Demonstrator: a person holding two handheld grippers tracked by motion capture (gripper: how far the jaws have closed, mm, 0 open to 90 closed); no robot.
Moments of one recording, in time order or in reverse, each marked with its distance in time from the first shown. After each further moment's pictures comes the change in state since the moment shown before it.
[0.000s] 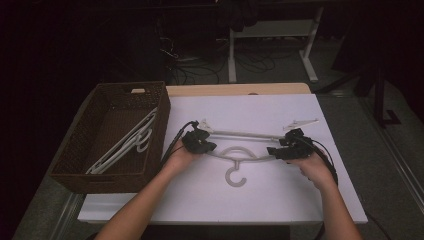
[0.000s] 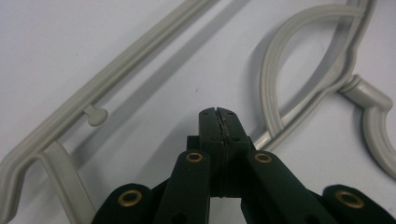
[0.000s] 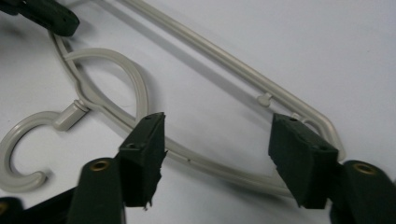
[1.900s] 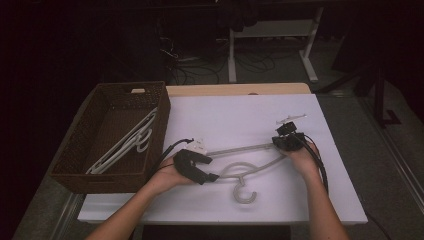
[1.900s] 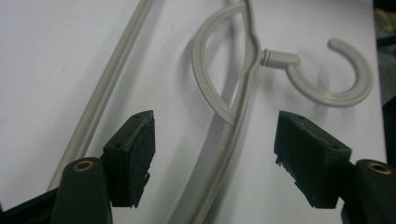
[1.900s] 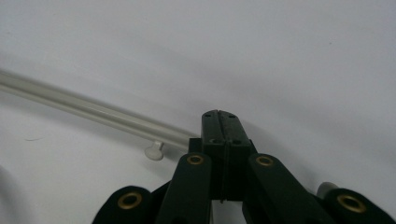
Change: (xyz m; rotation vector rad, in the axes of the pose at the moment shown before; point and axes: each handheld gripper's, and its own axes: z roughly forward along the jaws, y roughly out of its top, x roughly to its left) left arm -0.052 -0.033 -0.044 -0.085 -0.232 0.113; right arm -0.012 0.013 0.040 0.065 -0.168 0.047
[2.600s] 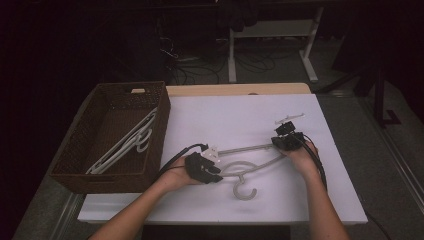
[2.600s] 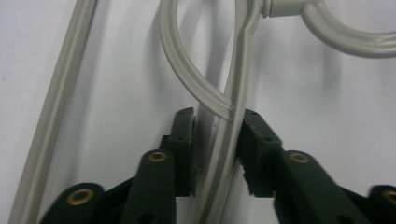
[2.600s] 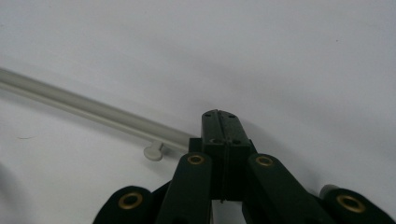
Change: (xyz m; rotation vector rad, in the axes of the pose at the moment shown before) left arm -0.003 0.008 0.031 0.161 -0.025 0.164; right arm 0.000 0.001 0.005 0.019 0.005 -0.012
